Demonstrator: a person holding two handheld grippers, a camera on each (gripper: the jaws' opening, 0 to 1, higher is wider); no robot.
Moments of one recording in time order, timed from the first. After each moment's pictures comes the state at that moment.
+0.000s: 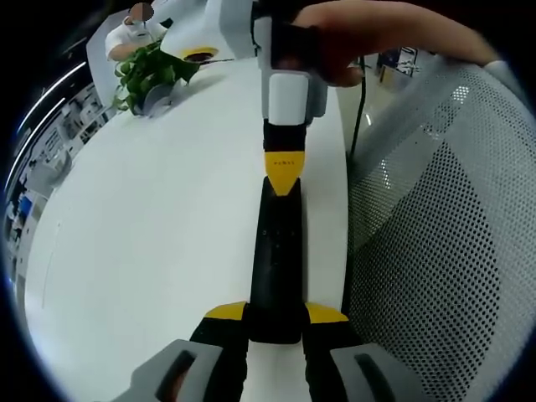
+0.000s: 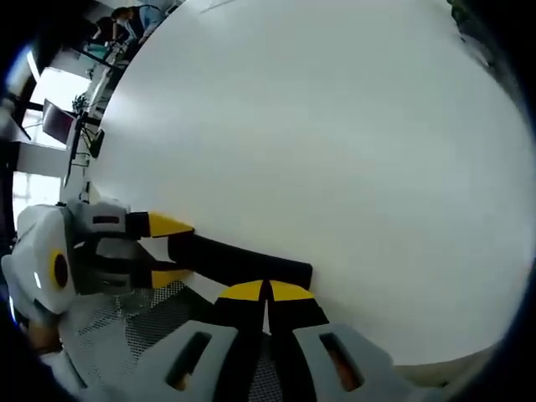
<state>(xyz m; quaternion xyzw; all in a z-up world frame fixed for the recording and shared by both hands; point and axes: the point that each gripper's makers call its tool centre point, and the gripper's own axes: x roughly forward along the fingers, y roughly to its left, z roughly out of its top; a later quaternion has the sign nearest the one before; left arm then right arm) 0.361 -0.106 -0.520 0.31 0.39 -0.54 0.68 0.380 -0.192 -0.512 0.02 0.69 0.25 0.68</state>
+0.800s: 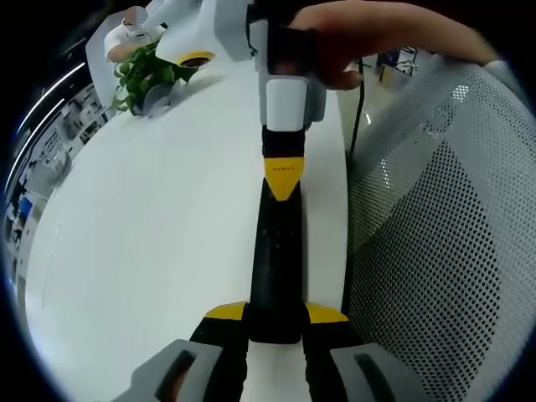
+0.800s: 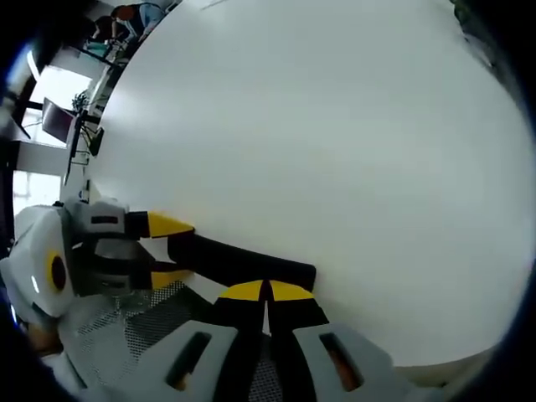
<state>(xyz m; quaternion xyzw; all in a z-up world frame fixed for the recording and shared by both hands) 0.361 -0.107 -0.520 0.32 0.39 -0.54 0.68 0.379 -0.189 -0.516 0.02 0.69 0.25 0.68</state>
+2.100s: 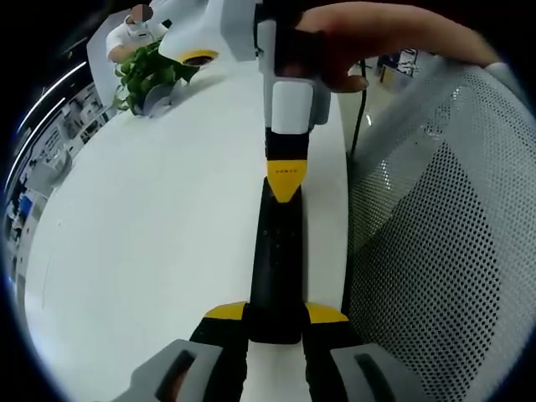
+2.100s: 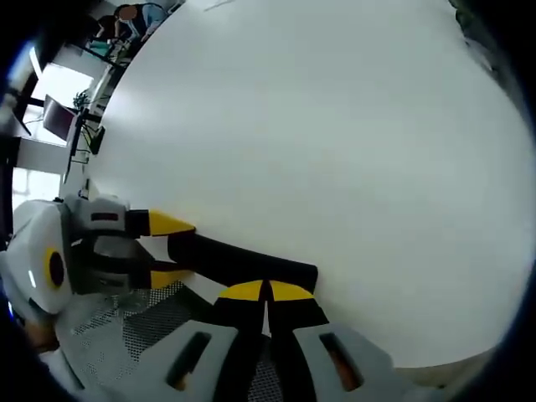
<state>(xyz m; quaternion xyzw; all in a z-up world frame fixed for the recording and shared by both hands) 0.361 -0.107 -0.520 0.31 0.39 -0.54 0.68 0.379 -0.188 -0.515 0.01 0.69 0.25 0.68</state>
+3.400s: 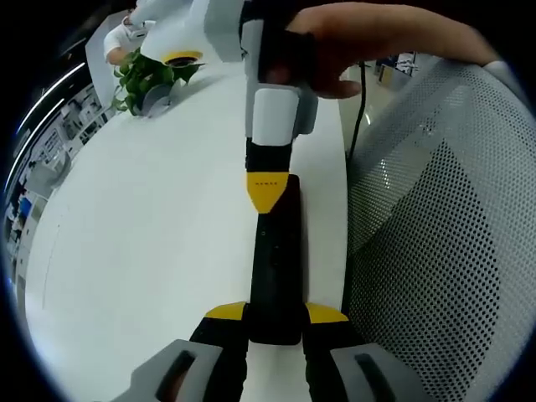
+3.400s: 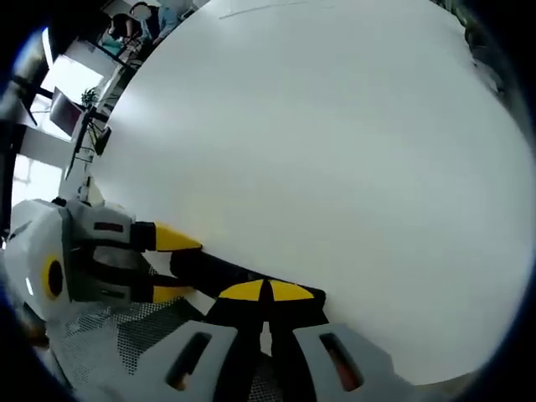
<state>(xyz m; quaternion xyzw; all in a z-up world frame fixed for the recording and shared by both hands) 0.361 -0.107 -0.520 0.32 0.39 -0.54 0.68 0.393 -0.173 -0.517 -0.01 0.64 0.28 0.72</state>
